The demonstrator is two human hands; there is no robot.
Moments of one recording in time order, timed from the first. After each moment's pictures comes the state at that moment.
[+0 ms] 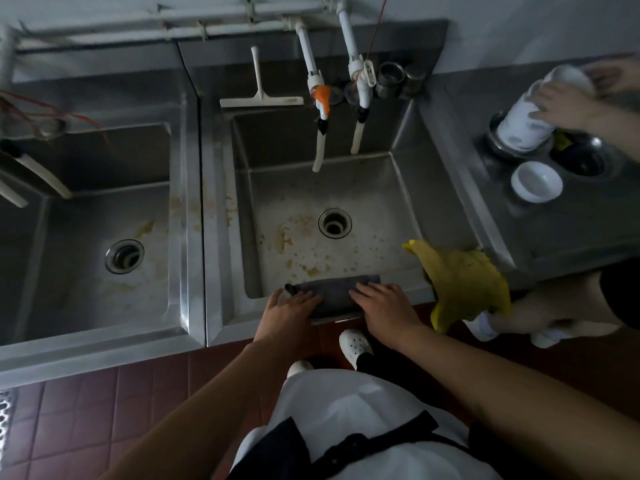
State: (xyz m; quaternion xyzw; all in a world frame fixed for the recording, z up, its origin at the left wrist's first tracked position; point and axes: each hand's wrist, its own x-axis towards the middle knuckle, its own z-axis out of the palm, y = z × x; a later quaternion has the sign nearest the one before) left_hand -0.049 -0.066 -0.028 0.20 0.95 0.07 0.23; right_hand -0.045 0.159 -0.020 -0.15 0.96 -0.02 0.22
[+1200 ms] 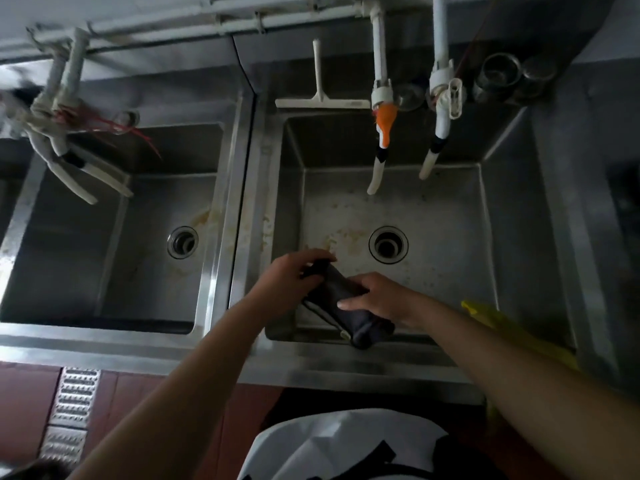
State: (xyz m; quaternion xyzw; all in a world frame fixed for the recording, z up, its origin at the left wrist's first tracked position) left_hand -0.212 -0.071 0.056 -0.04 0.88 0.40 0.26; right_hand -0.236 0.132 -0.019 -0.07 0.68 -0.52 0.51
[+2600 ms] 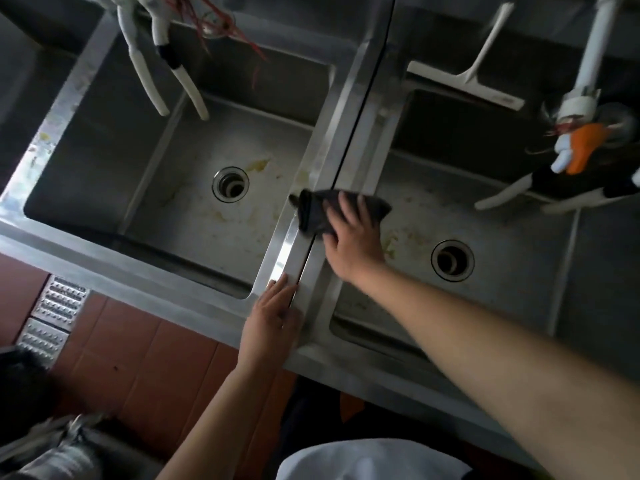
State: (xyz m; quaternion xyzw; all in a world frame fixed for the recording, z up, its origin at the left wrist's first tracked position) left_hand -0.071 -0.199 -0.040 -0.30 0.86 0.41 0.03; right_hand -0.266 -0.102 -0.054 -0.26 0.92 -0.18 0.23
